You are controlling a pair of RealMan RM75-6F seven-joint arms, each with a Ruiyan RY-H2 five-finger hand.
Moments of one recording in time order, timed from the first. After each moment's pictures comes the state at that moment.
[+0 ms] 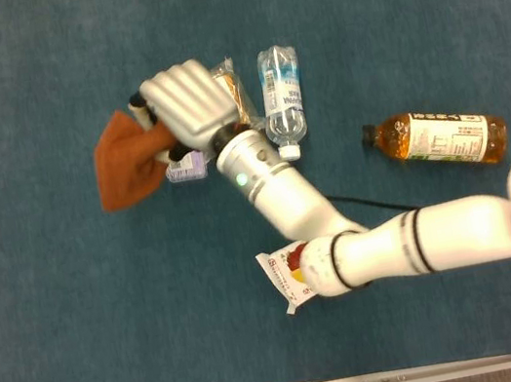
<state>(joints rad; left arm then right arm) 0.09 -1.04 -0.01 -1.58 1.48 1.61 -0.04 1.40 -1.95 0.44 -1.28 -0.47 0.98 -0.60</state>
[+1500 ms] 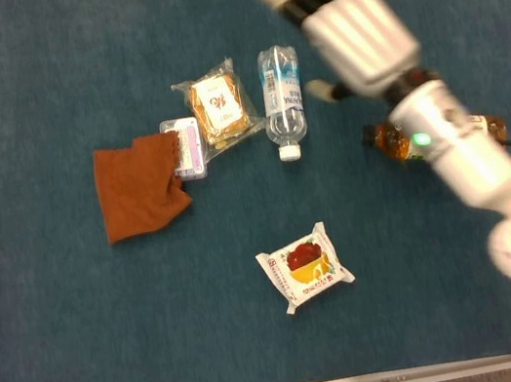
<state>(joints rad) -0.12 -1.00 -0.05 -1.62 1.54 1.39 -0.03 1.02 -1.39 0.21 -1.86 -0.74 1.21 -0.65</state>
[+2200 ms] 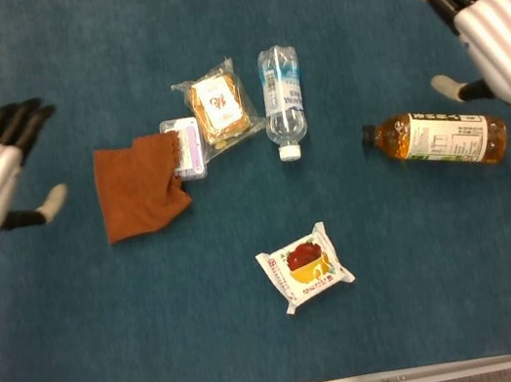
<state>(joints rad) -0.48 -1.01 -0.14 -1.72 1.43 0.93 0.02 0.73 -1.11 0.08 -2.06 -1.01 1.33 -0.52</state>
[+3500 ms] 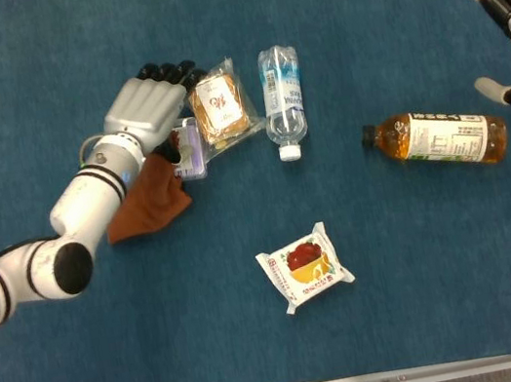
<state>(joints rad) -1.08 -1.41 -0.09 -1.48 0.64 0.61 0.43 0.56 -1.04 0.10 -2.02 -1.17 1.28 -0.38</state>
